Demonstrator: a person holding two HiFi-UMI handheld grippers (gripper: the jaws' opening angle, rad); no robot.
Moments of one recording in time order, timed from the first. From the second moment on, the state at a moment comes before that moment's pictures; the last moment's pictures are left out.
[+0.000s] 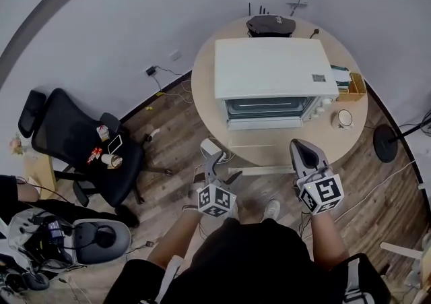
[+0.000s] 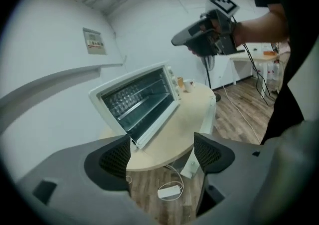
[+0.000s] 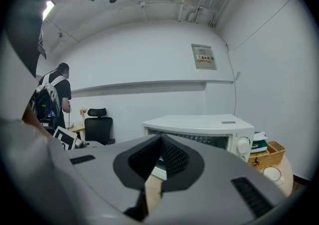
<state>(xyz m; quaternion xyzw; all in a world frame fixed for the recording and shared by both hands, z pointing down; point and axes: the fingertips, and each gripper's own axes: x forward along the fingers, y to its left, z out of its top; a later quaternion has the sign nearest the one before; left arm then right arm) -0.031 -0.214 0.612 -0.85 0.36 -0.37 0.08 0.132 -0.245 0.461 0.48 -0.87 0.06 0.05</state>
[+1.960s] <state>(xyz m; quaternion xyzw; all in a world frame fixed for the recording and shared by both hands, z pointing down) -0.025 -0.188 0.726 -0.70 0.27 -0.61 0.25 0.157 -0.226 0.467 0.46 -0.89 0.06 0.06</state>
